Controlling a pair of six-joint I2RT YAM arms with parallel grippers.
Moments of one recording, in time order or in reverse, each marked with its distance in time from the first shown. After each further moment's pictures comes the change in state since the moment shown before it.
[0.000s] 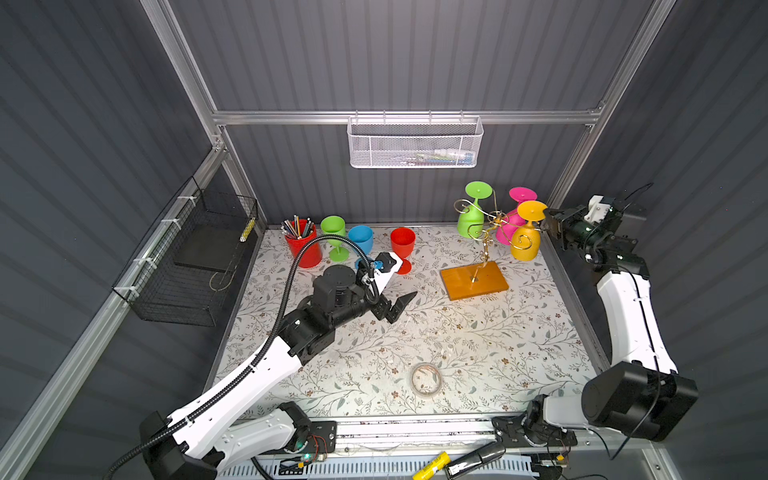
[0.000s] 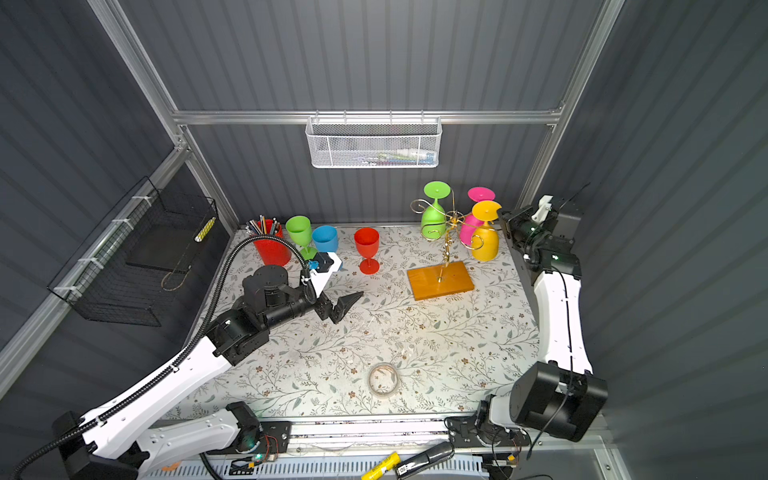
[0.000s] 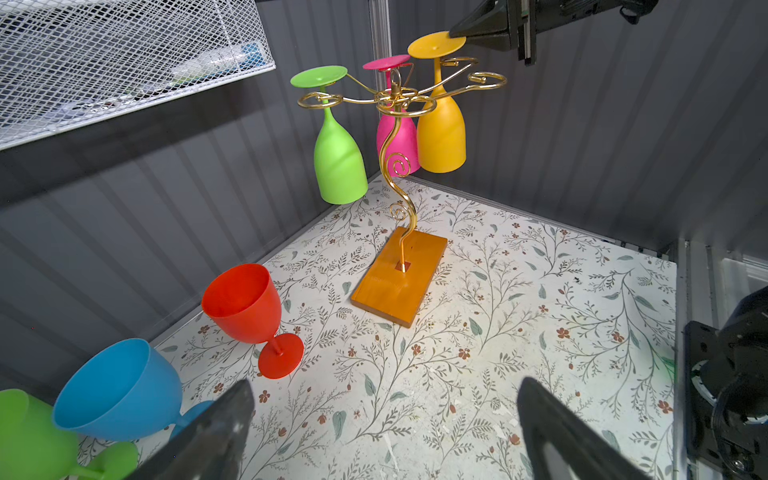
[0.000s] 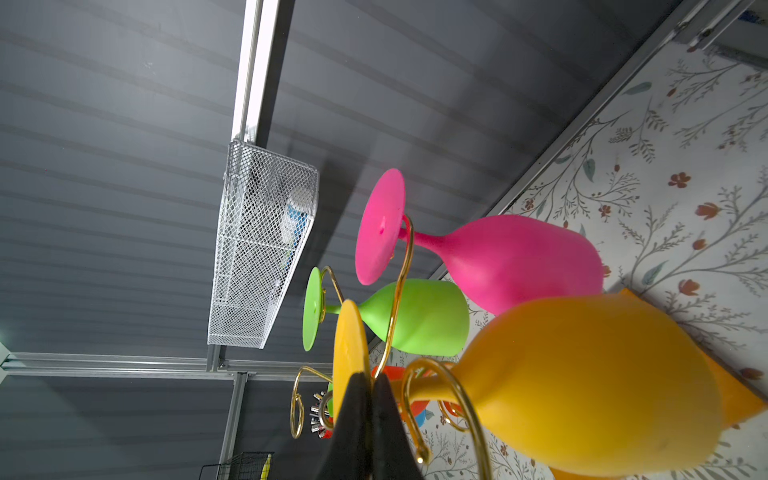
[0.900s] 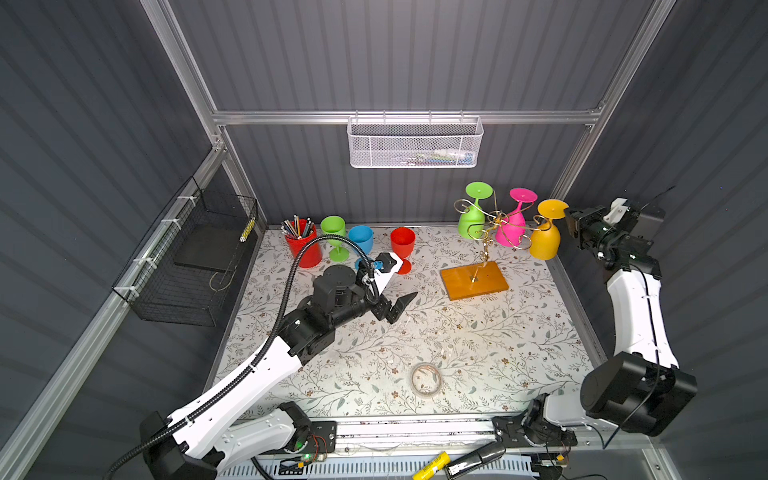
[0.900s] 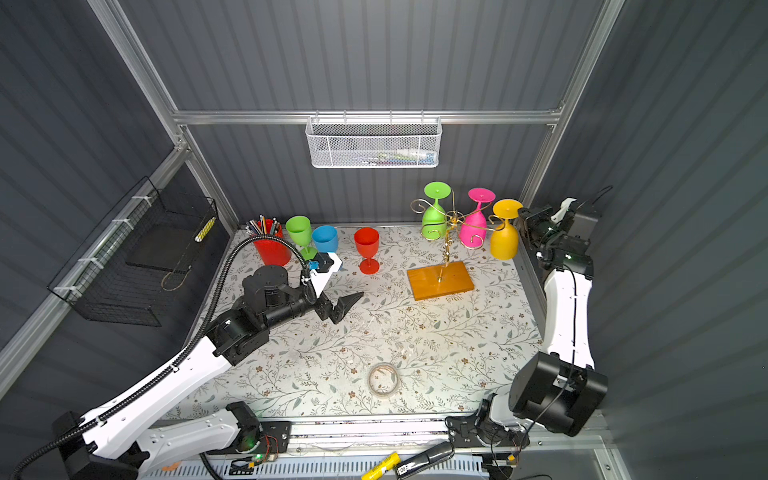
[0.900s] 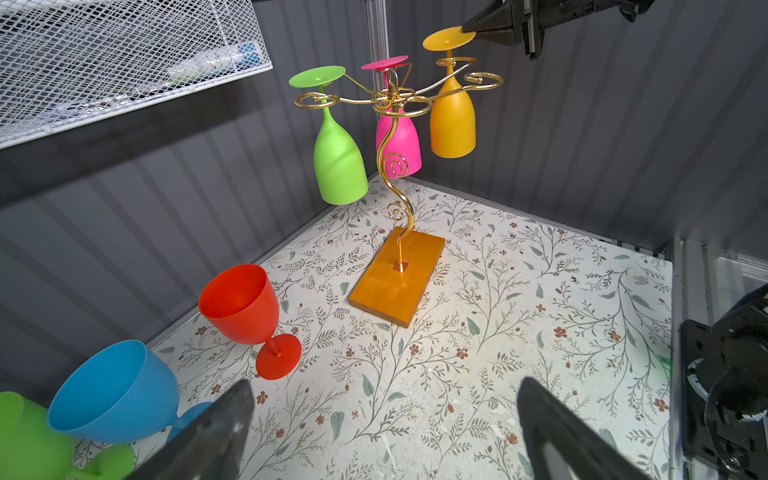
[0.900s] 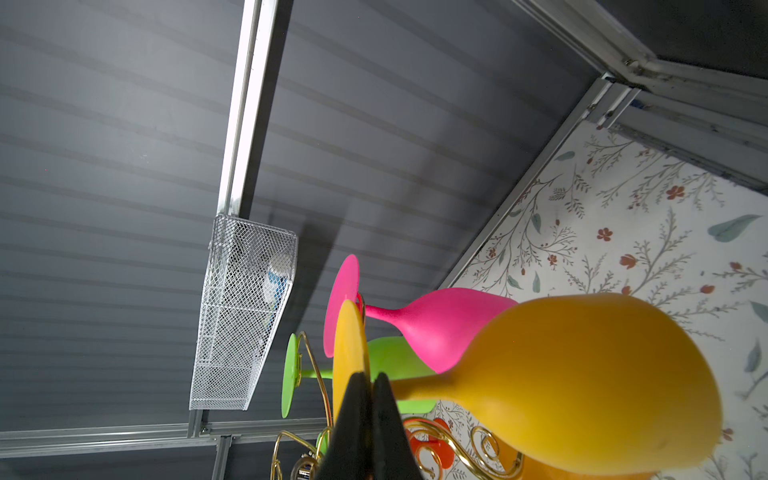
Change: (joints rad) left arm 0.000 0.000 0.000 0.000 0.008 0.000; right arm -0.110 0.024 0.014 0.015 0.039 0.003
